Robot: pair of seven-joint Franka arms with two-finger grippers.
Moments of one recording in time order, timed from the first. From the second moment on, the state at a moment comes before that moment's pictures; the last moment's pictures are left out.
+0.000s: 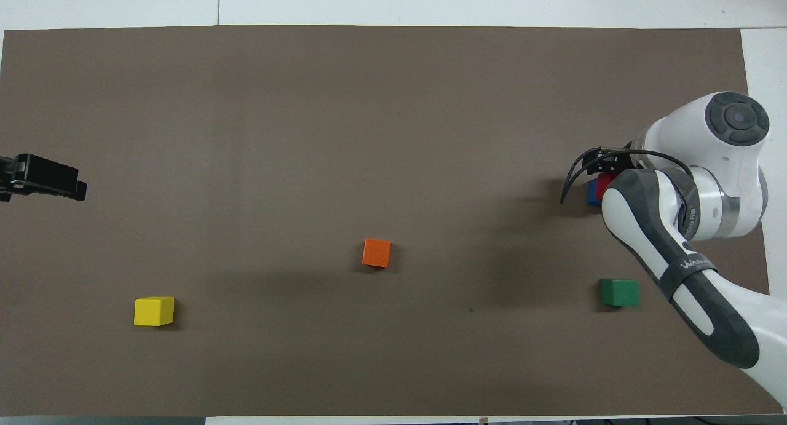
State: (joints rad) left arm 0.04 -0.02 -0.09 -1.51 -0.03 1.43 0.03; right arm 0.04 0.26 -0.06 -2.00 -0.09 2.26 0.26
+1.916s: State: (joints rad) left arm 0.04 -0.26 -0.08 -1.51 -0.03 1.25 0.03; right arm 0.03 0.02 -0.05 -1.48 -0.01 1.43 -0.01
